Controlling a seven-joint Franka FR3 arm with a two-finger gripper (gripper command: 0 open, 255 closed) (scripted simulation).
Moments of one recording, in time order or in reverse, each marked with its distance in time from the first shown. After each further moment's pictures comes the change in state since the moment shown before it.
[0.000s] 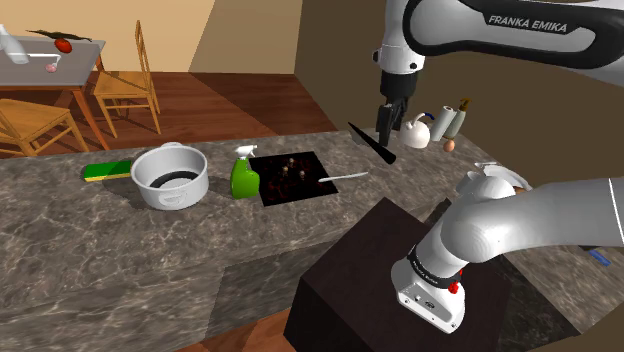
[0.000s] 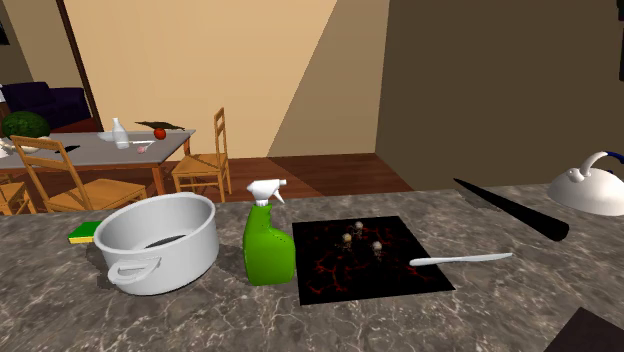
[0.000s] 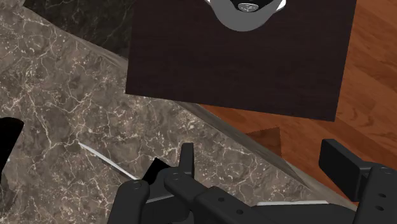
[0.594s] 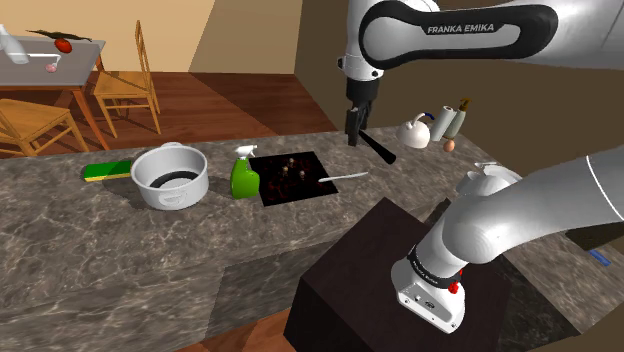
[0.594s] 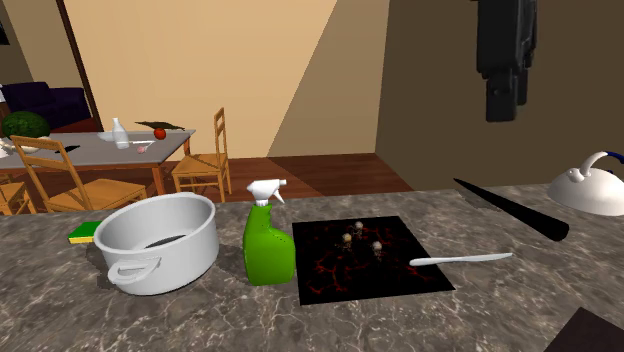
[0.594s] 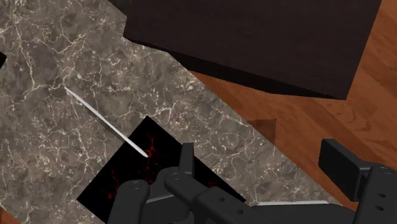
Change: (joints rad) arm 0.040 0.225 0.002 0.049 -0.013 0.211 -0.088
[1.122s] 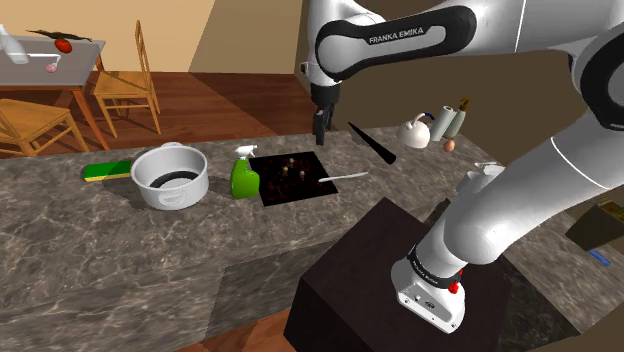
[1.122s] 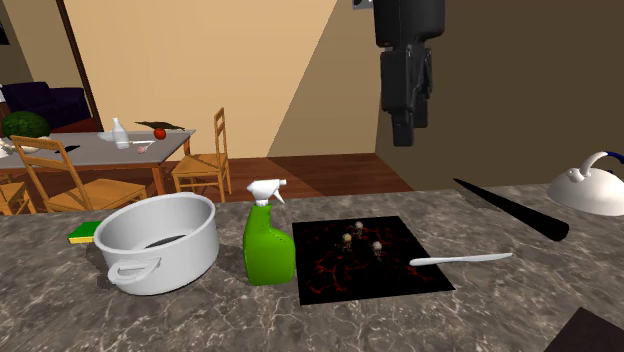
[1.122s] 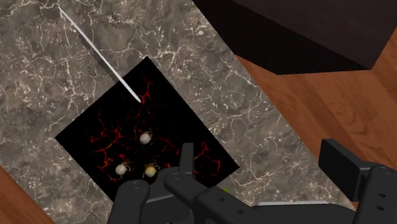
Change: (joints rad) arm 0.036 0.276 0.011 0.132 -0.017 0.189 -0.102
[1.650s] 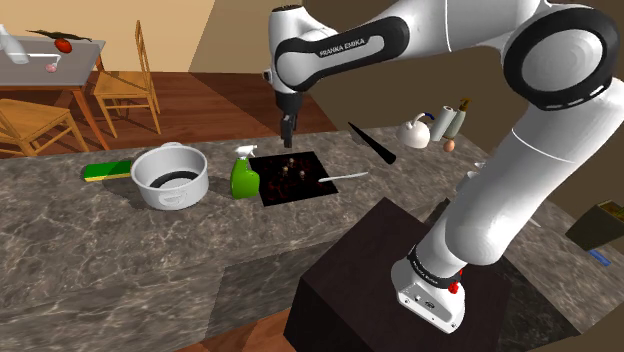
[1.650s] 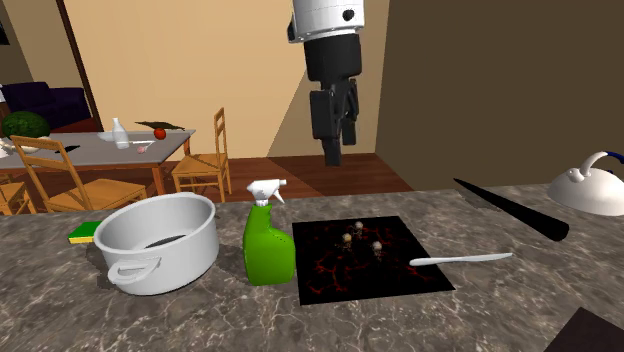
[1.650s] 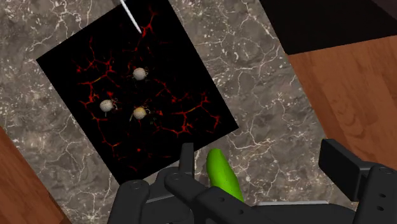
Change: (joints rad) arm 0.036 0.278 0.031 0.192 -0.021 0.130 -0.082
